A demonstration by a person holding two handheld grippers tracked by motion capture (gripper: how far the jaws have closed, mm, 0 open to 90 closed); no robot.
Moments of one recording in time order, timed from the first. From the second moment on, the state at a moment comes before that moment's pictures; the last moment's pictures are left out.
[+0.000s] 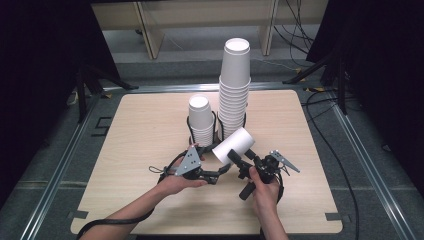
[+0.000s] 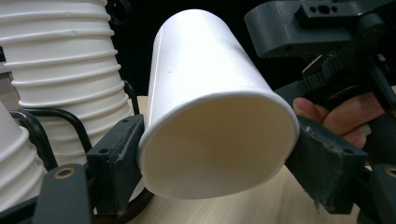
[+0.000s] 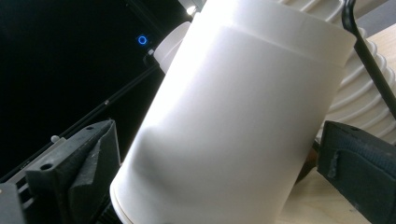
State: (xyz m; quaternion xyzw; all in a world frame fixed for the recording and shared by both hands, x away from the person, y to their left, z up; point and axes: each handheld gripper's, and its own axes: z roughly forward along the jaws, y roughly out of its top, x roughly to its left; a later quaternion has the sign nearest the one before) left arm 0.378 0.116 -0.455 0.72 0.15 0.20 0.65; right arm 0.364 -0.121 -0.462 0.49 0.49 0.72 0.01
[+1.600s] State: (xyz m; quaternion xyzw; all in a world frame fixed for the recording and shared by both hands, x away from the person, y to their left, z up) left arm 0.381 0.145 -0.442 0.74 0.13 0.19 0.63; right arm 0.354 -0.173 -0.459 0.36 0.69 0.62 0.13
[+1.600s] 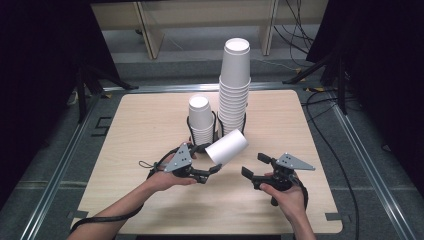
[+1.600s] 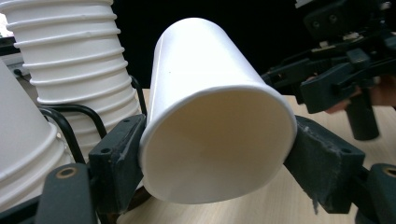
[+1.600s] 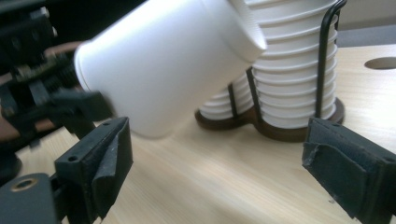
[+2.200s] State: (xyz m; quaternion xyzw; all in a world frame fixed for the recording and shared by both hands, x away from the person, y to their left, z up) left arm 0.377 0.170 -0.430 0.77 0.10 0.17 0.60; right arm 0.368 -0.181 -0.453 0.28 0.79 0.53 0.13
